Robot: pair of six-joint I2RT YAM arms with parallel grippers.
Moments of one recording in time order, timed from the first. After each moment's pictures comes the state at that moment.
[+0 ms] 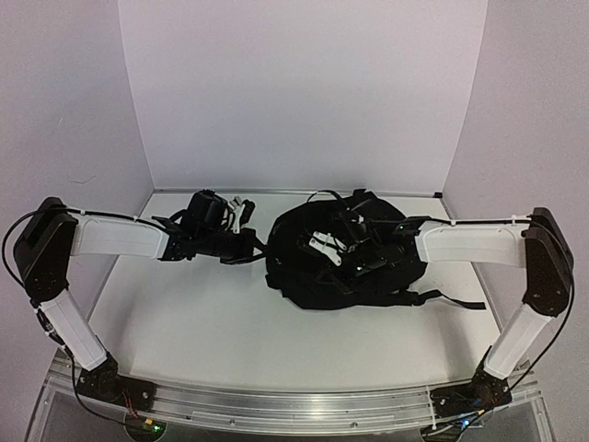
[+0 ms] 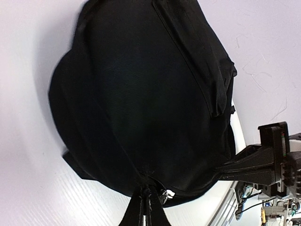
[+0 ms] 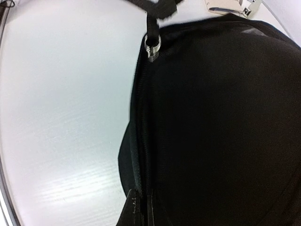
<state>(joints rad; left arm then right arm) -0.69 1.67 1.00 0.06 0.36 -0.61 0.80 1.70 1.15 -0.35 -0.22 -0.37</state>
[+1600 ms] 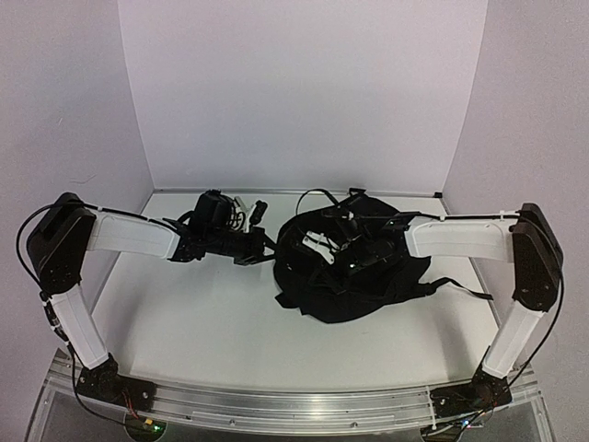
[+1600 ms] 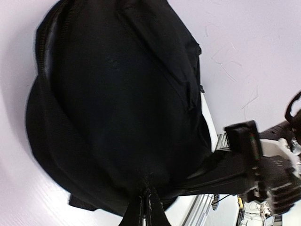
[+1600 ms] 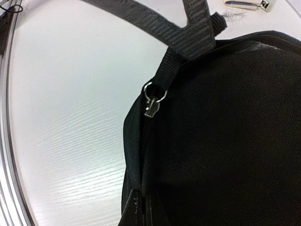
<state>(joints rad) -0.69 1.76 1.03 0.21 0.56 -0.68 0.82 1.77 1.23 -0.41 -0.31 -0.31</state>
